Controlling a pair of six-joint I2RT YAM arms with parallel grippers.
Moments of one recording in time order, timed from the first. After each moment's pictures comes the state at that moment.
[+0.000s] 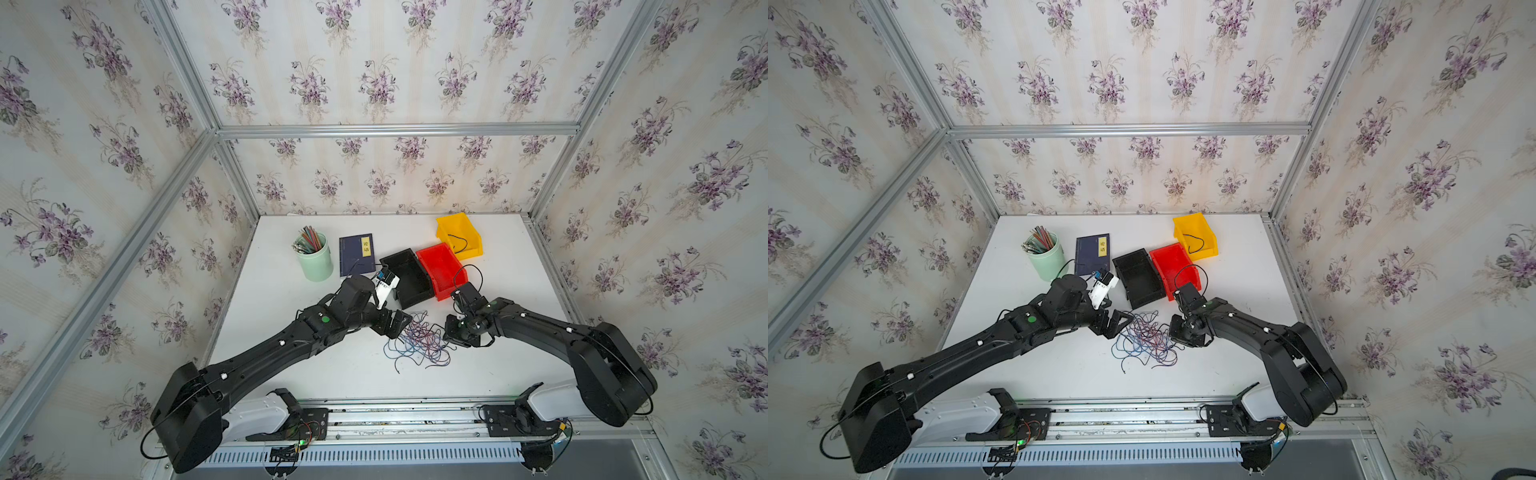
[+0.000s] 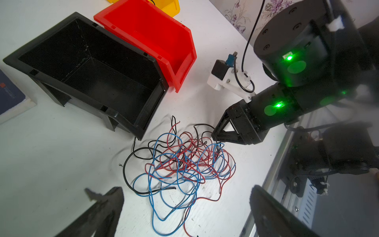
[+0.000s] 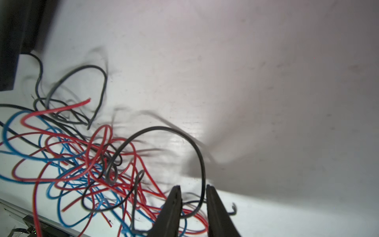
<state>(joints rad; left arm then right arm) -0.75 1.21 0.81 -0.25 0.22 -0.27 0.58 1.44 0.69 -0.55 -0.21 0.78</state>
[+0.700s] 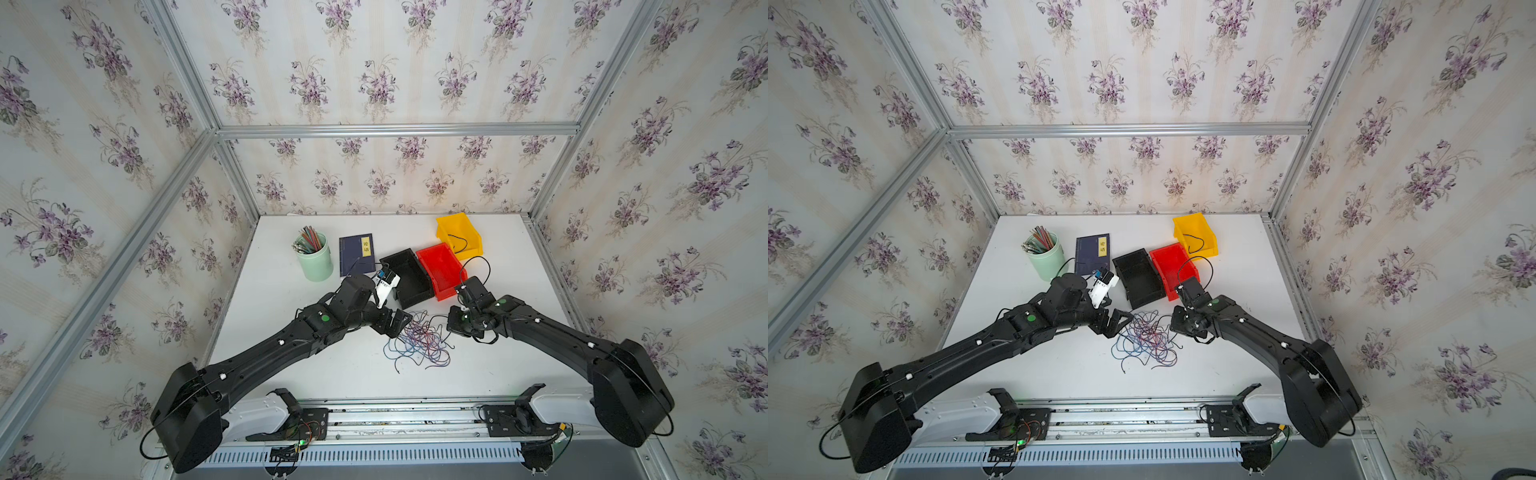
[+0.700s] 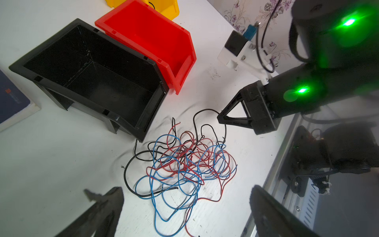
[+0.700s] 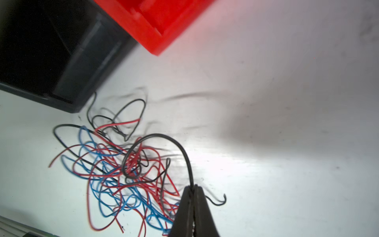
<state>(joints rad) -0.75 1.21 0.83 -0.27 0.22 -0.25 0.59 1.27 0.76 -0.62 -0.06 0.77</state>
